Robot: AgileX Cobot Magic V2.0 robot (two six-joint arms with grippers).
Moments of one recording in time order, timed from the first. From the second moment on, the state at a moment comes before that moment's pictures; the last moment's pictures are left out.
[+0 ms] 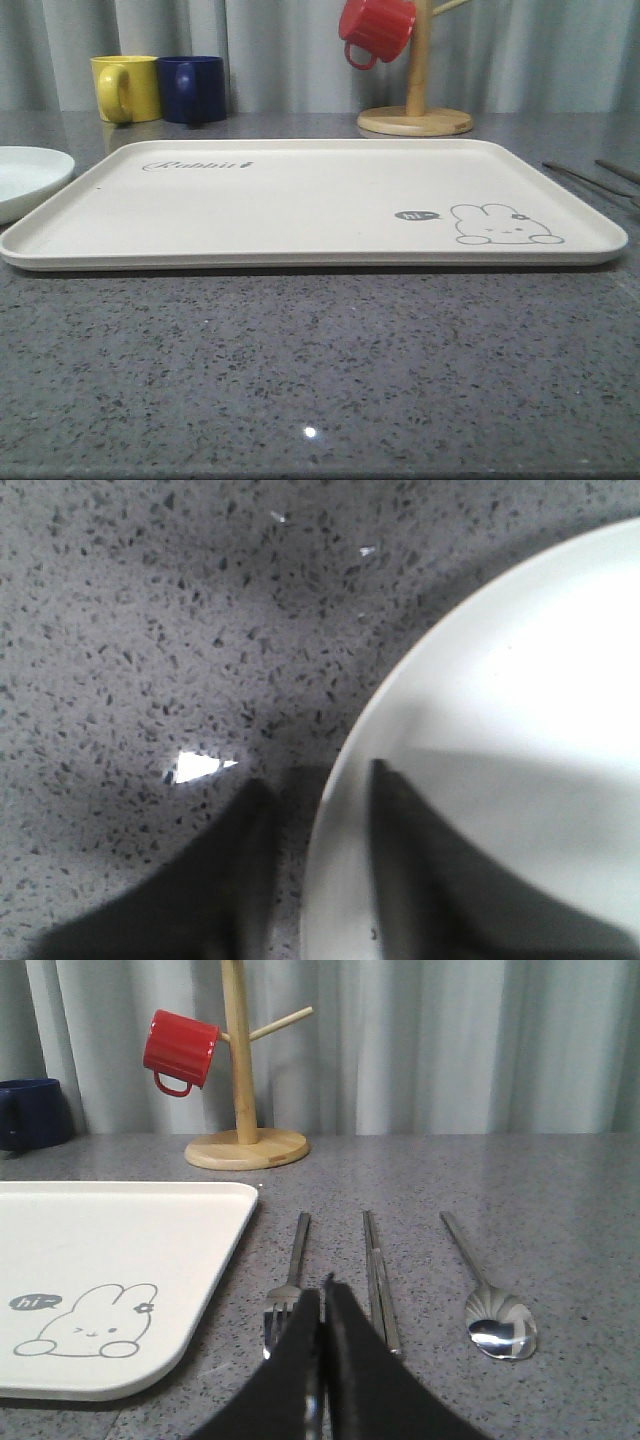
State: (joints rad) left arm 0.14 1.70 -1.28 0.02 0.90 -0.08; right arm 0.07 -0.01 0.02 -0.04 0.00 0.12
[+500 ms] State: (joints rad) left arm 0.16 1.57 -1.34 -0.07 0.97 0.01; right arm 0.07 -0.01 0.02 -0.04 0.00 0.12
